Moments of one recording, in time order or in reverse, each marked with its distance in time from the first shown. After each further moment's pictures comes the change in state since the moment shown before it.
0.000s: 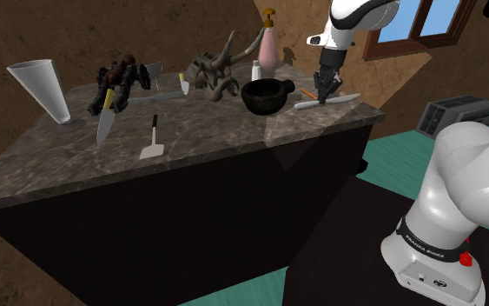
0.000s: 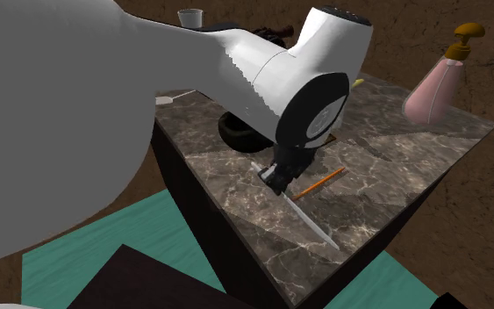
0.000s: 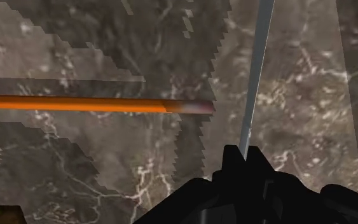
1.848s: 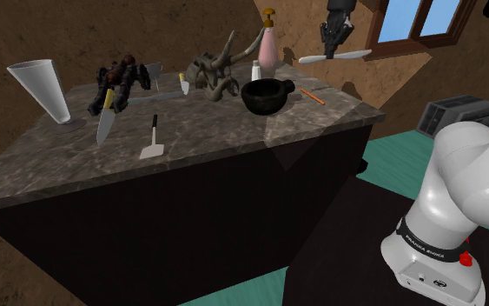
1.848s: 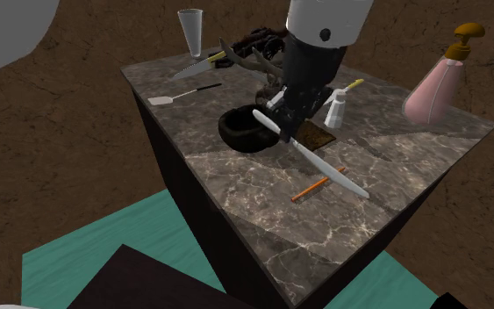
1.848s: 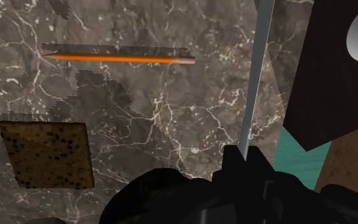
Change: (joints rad) arm 0.022 0.005 0.058 0.379 0.032 -0.375 0.027
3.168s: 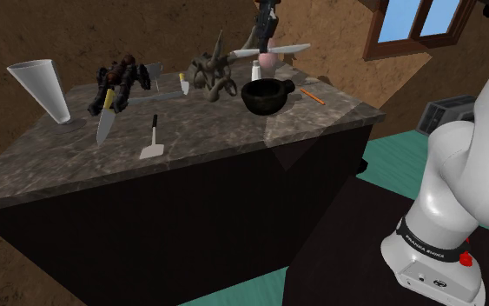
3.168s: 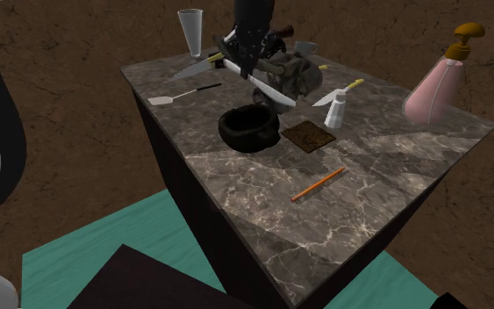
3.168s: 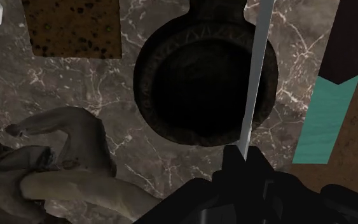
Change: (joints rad) arm 0.133 0.423 0.063 0.417 0.246 -0.049 0.163
